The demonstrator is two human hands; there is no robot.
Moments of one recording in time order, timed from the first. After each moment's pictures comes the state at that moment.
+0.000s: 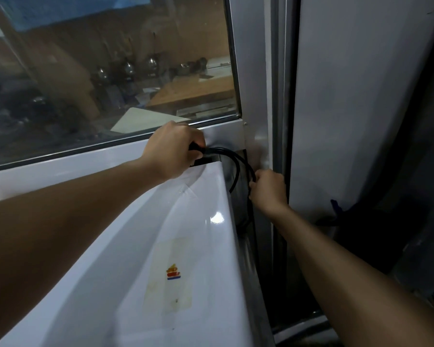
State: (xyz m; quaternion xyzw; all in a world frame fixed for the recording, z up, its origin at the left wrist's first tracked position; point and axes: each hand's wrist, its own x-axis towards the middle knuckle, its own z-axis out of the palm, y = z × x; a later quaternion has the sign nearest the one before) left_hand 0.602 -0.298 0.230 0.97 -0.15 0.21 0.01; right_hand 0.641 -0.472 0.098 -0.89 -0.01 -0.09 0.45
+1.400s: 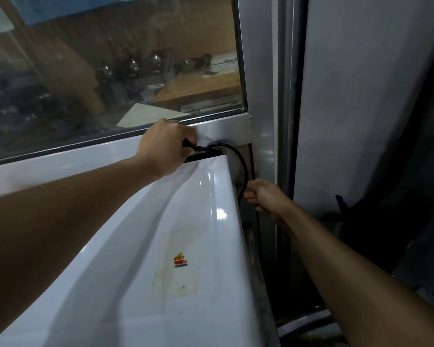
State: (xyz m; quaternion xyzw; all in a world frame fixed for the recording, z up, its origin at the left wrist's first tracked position) left_hand 0.596 -0.279 0.225 0.97 -0.10 0.21 0.01; right_hand 0.640 -0.468 0.077 -0.74 0.02 0.17 0.65
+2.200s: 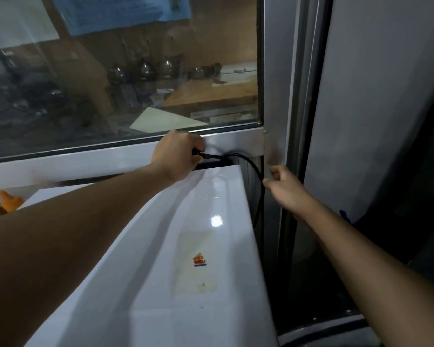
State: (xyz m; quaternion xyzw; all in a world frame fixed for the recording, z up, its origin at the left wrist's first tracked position) left_hand 0.592 -0.265 0.224 0.98 -0.05 0.21 0.05; right_hand 0.628 -0.486 0.127 -0.85 -0.05 0.04 0.53
